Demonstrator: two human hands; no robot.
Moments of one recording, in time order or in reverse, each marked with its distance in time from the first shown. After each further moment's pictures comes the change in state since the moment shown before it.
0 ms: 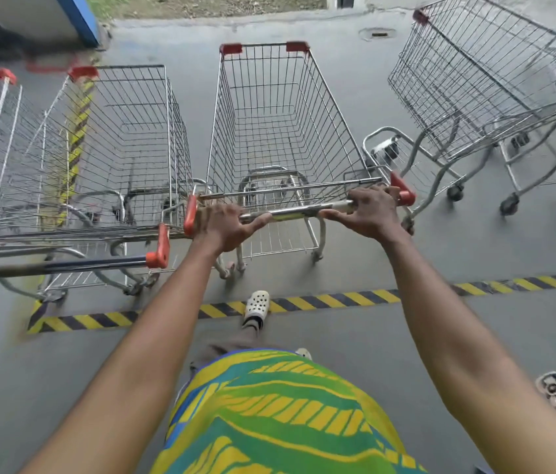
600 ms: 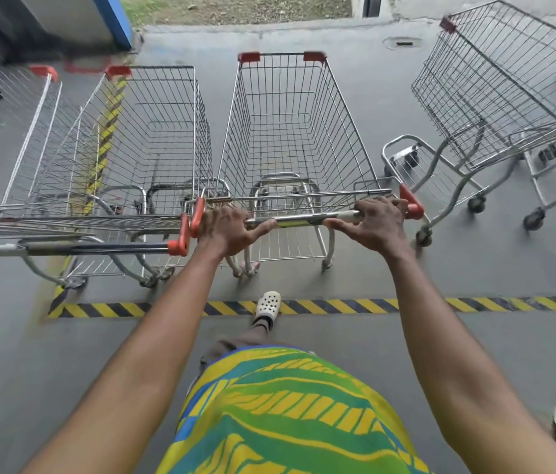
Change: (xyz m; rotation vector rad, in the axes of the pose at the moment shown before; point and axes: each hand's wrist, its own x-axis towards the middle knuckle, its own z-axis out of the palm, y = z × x) left_hand -0.034 -0.015 -0.013 0.057 0.016 -0.030; right_hand -0.026 -0.031 0.008 0.073 0.027 -0.009
